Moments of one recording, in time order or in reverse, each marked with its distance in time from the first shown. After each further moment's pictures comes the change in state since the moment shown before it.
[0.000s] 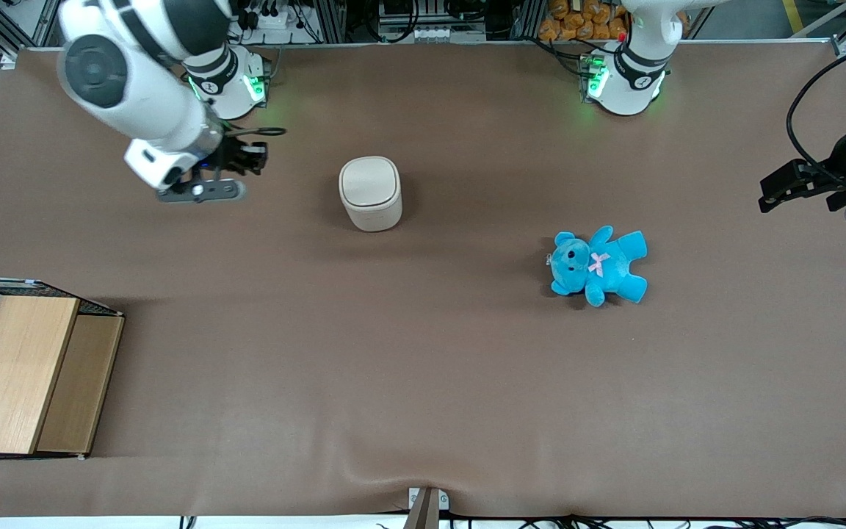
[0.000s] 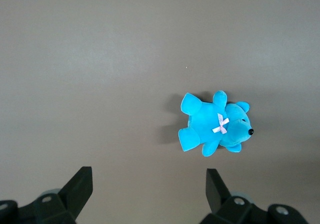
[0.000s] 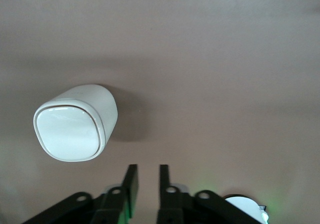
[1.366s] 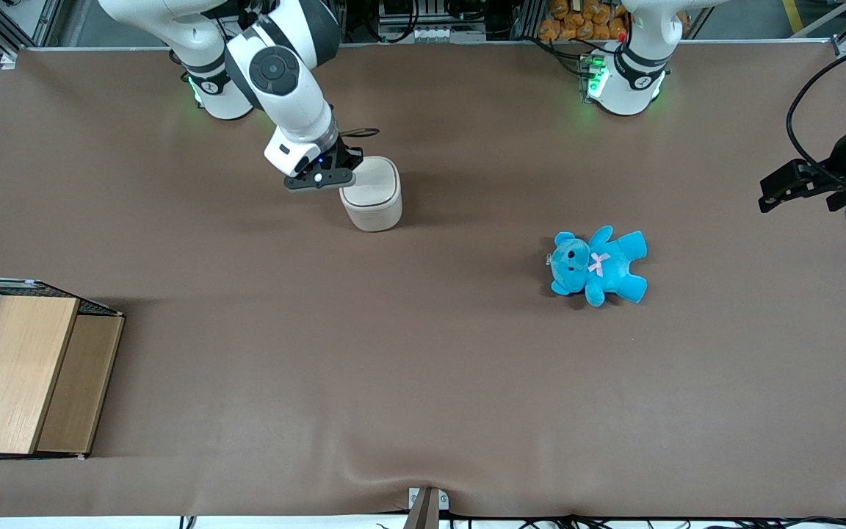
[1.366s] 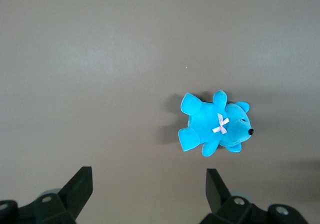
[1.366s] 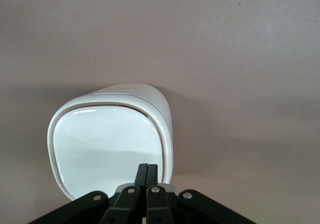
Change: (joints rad) arm 0.079 0.079 0.224 -0.319 0.004 0.575 0.188
